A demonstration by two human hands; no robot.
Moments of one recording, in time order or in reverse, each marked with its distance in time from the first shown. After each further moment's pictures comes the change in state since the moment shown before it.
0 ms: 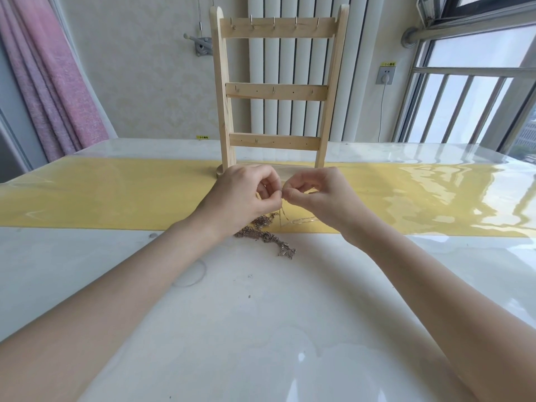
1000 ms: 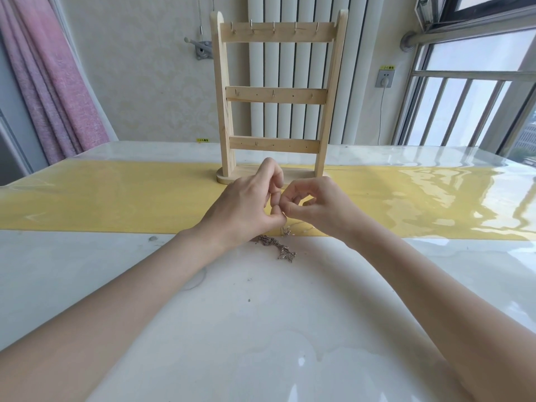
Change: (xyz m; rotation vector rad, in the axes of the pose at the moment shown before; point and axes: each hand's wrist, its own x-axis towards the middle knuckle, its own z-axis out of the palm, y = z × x) left_hand -0.005 -0.003 0.010 0.060 -0.028 0.058; right_hand 0.001 0.006 0.000 -0.131 -0.124 -0.042
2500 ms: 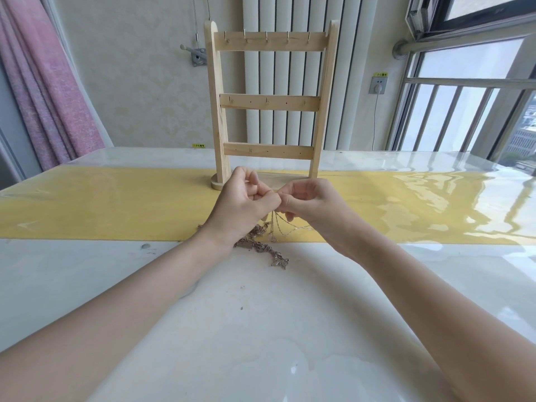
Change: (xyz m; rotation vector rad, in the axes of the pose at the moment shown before) left_hand 0.008 0.009 0.009 -0.796 0.160 -0.367; right_hand -0.002 -0.004 -0.002 0.357 0.031 0.084
